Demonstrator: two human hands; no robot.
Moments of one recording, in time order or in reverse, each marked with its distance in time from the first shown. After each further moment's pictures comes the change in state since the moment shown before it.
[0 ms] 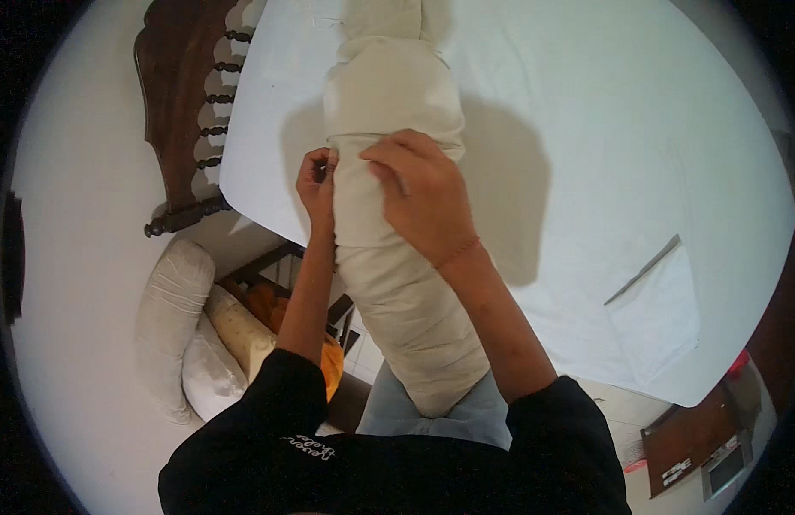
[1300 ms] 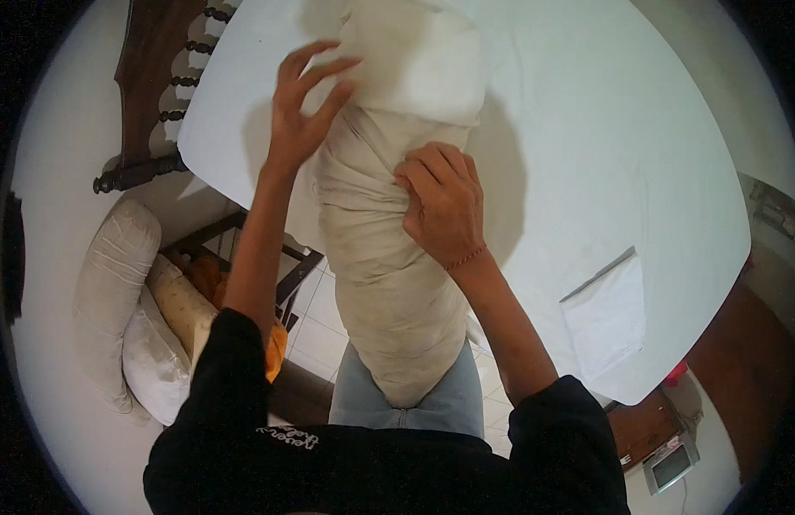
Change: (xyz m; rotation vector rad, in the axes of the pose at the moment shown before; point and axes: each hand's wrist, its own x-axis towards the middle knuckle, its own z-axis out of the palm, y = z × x) left_hand 0.049 0.082 0.011 0.440 -0.122 0.774; right_hand -0.024 0.017 -0.018 -0.376 -0.154 -0.406
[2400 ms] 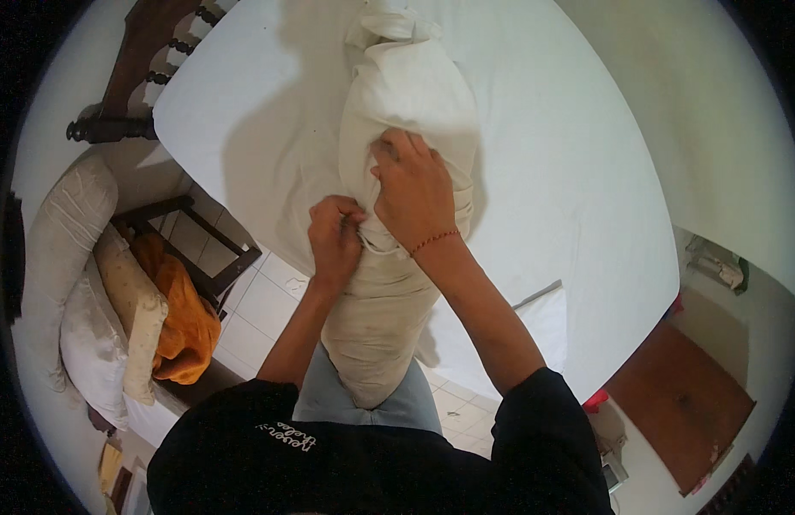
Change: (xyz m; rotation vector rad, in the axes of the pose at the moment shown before) left_hand -0.133 0.121 0.057 -0.171 0.245 -0.602; right_hand 0.048 0.002 -0.016 -0.240 -0.458 -0.021
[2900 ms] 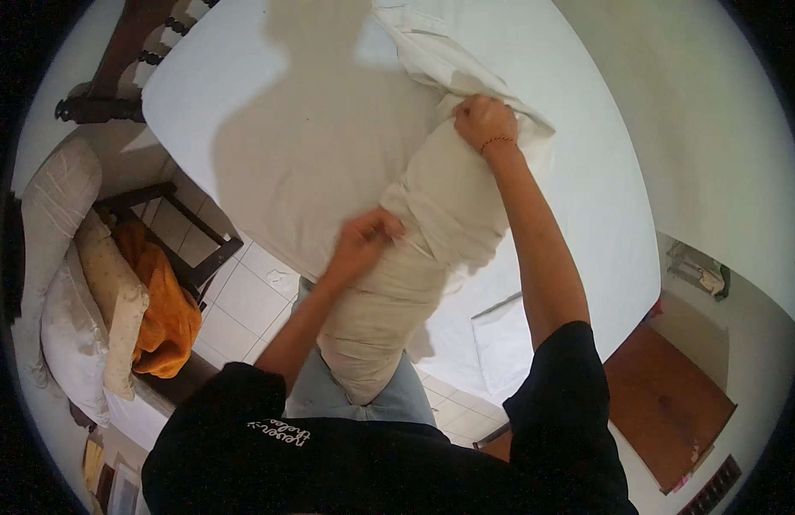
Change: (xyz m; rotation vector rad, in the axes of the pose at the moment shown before) left_hand -0.032 -0.009 0.046 -0.686 -0.436 -0.467; right_hand 0.058 0.159 -0.014 -0.295 -0.349 0.551
